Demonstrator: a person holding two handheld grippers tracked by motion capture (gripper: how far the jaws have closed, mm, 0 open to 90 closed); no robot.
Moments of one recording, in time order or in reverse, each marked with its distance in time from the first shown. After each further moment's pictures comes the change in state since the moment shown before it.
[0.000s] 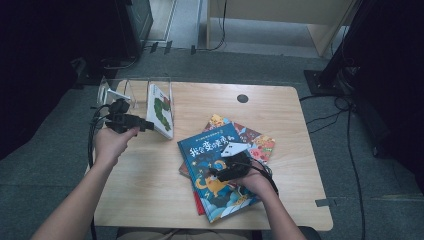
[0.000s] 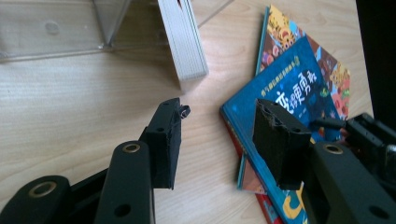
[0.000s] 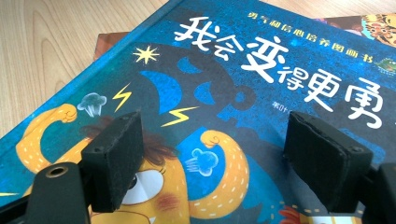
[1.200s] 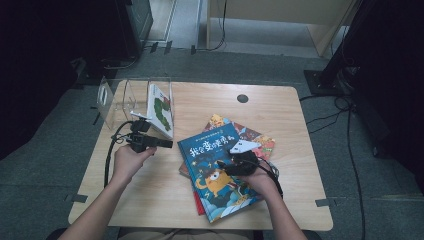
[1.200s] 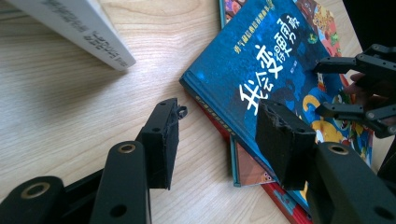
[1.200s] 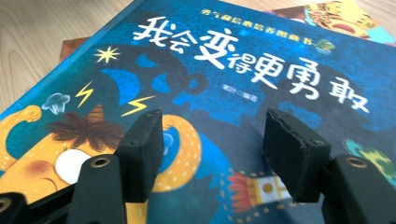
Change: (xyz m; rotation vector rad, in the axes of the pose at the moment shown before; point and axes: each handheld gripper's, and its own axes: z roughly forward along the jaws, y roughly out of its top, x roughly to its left) left arm -0.011 -0.038 0.065 0.016 -0.126 0.223; right arm -0.014 -0.010 -0.015 -0.028 -0.076 0.088
